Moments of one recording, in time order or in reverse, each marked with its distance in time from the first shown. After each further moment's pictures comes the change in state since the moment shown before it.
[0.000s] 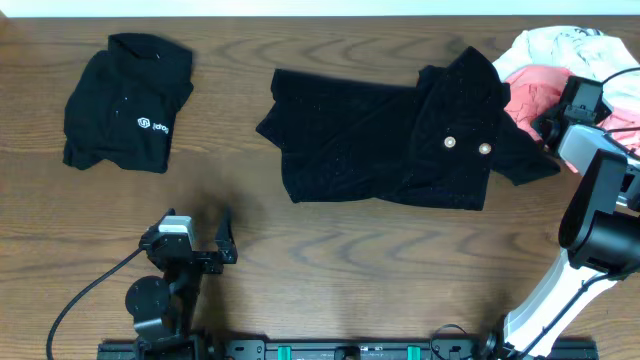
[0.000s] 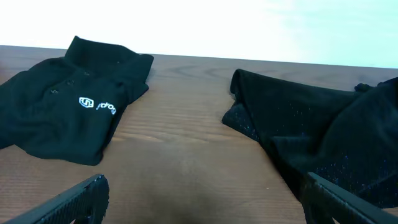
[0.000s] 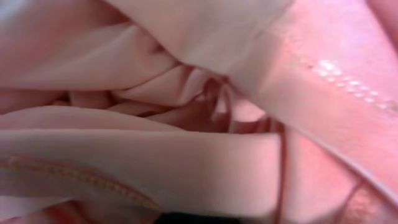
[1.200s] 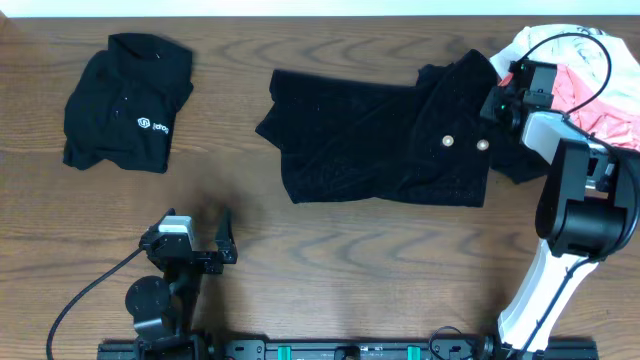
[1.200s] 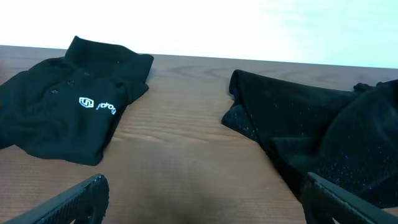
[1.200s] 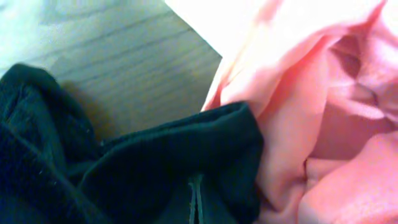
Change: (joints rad) left arm 0.000 0.000 0.000 0.000 0.000 0.000; right arm 0.160 0.076 0.077 0.082 -0.314 -0.281
